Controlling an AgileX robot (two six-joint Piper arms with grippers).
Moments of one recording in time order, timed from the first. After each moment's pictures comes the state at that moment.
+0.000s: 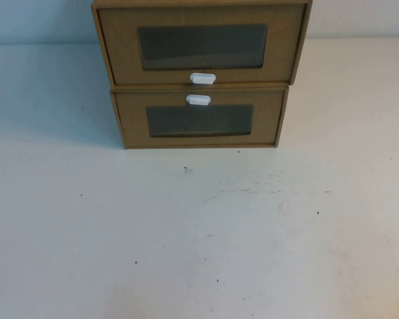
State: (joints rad) right arm -0.07 -0.01 0.02 0.02 0.40 0.06; left arm -0.13 -0.01 0.03 -0.01 0.39 0.08
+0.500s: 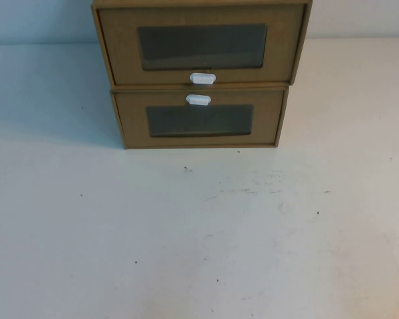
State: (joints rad) right arm -0.07 -0.01 0.02 0.02 0.40 0.06; left arm -0.13 -0.01 0.03 -0.11 0.23 0.01
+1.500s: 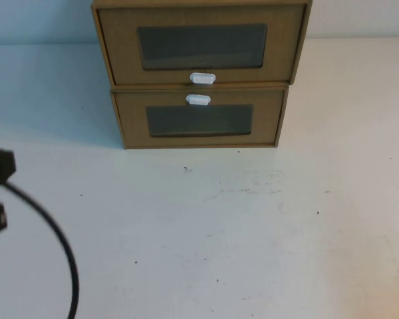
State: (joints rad) right arm -0.07 -0.01 0.02 0.02 0.40 0.06; left arm -0.13 0.65 -0.77 -0.45 0.72 0.35
